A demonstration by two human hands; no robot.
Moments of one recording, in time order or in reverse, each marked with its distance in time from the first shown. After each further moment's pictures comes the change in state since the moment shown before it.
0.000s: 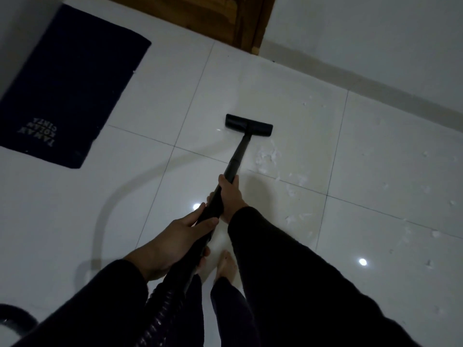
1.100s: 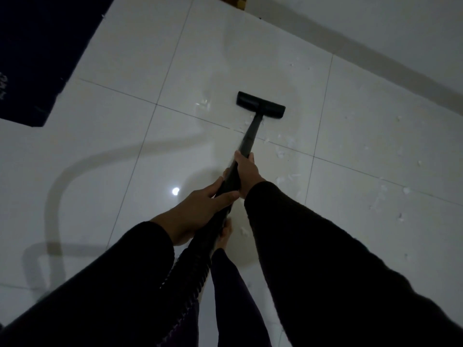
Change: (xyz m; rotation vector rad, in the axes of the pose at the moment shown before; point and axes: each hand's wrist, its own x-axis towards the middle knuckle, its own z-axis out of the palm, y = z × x) left_hand 0.007 -0.100 0.011 0.099 -0.183 0.048; right_hand -0.019 0.077 -0.063 -0.067 0.166 -0.107
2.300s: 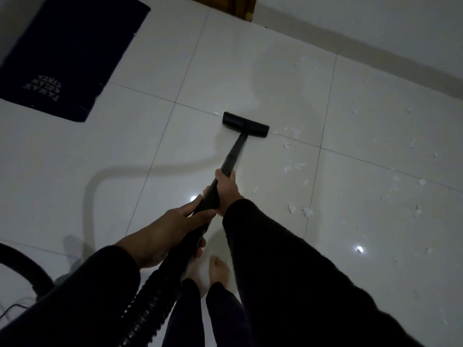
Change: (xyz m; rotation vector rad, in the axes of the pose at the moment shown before) left_hand -0.115 -0.100 0.039 -0.023 0.115 -0.054; right_hand -0.119 0.100 -0.016 0.117 -0.145 0.126
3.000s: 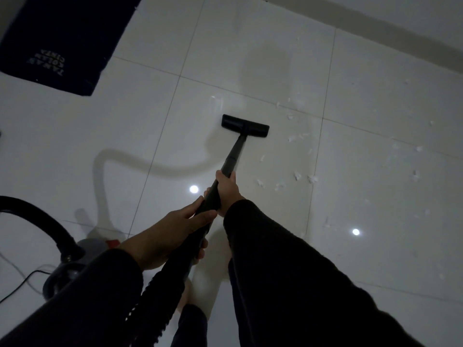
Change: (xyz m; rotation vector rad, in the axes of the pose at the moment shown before) left_hand -0.072 -0.119 -0.017 0.055 -0.030 -0.052; right_hand -0.069 0.130 -0.006 0.003 0.068 0.013
